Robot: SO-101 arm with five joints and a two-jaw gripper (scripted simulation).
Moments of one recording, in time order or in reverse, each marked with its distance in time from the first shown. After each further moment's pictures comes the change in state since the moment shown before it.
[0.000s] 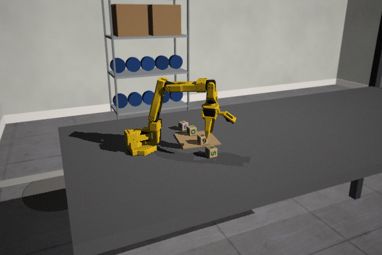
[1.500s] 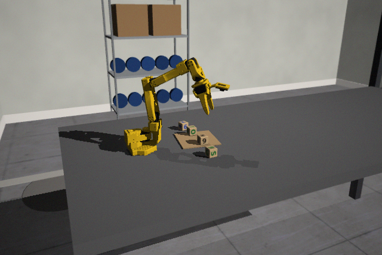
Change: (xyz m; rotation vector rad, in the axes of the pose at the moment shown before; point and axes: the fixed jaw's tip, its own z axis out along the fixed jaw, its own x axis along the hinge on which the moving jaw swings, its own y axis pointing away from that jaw) arm -0.002 -0.003 -0.081 -0.035 -0.412 0.012
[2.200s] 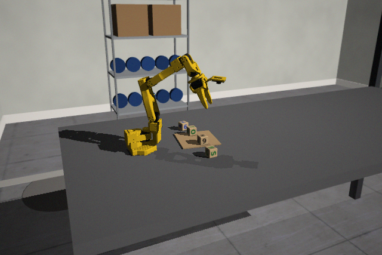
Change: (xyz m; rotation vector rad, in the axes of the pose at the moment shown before) arm -0.003 0.000 -0.019 -0.008 -0.100 -0.013
